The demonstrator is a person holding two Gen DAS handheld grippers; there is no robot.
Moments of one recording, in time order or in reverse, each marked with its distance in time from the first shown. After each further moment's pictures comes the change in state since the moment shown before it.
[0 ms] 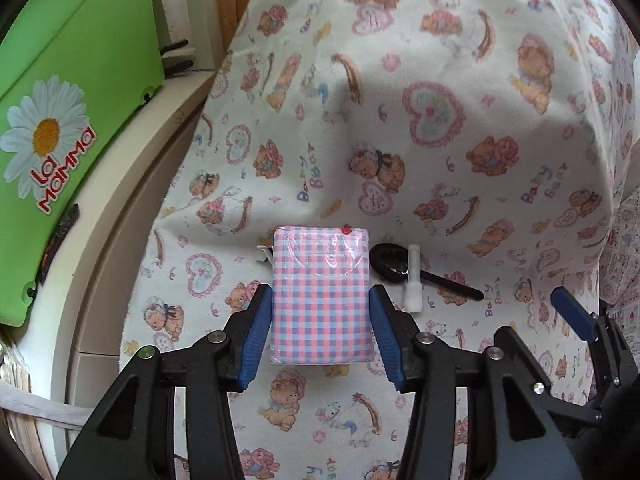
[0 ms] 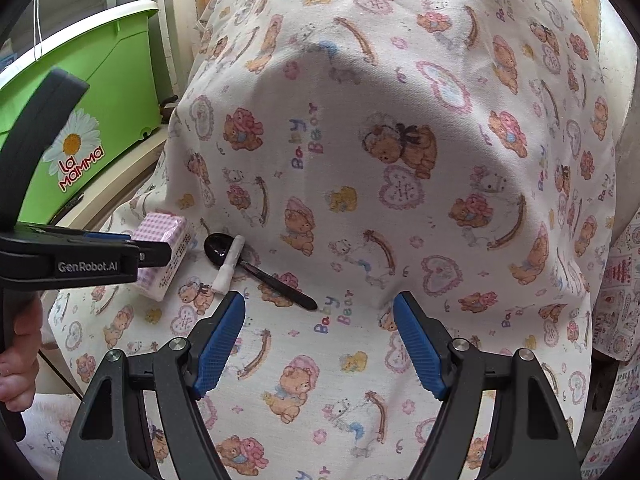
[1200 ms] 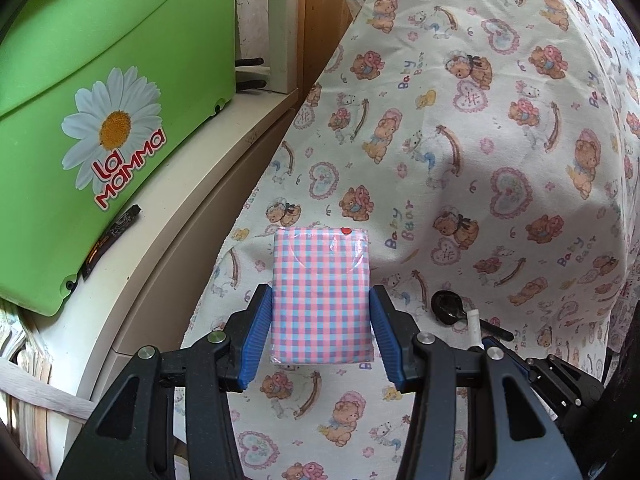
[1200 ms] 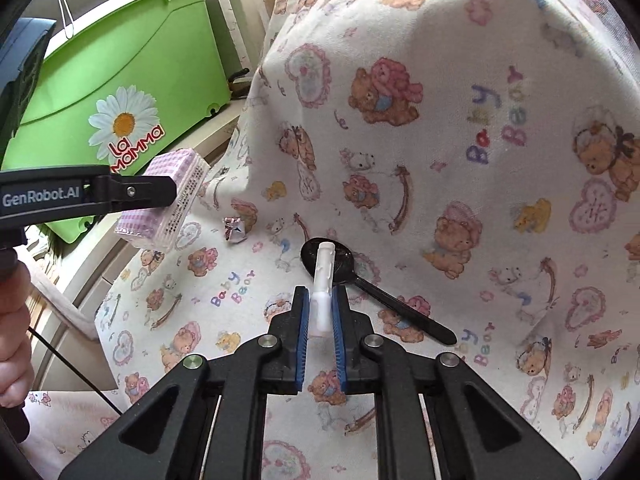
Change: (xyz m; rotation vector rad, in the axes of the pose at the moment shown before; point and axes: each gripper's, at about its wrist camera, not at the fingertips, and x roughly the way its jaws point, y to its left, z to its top) left arm -0.020 0.052 0.018 -0.118 -0.070 0.079; right arm 0.053 0.059 0.013 -0.050 0.087 0.269
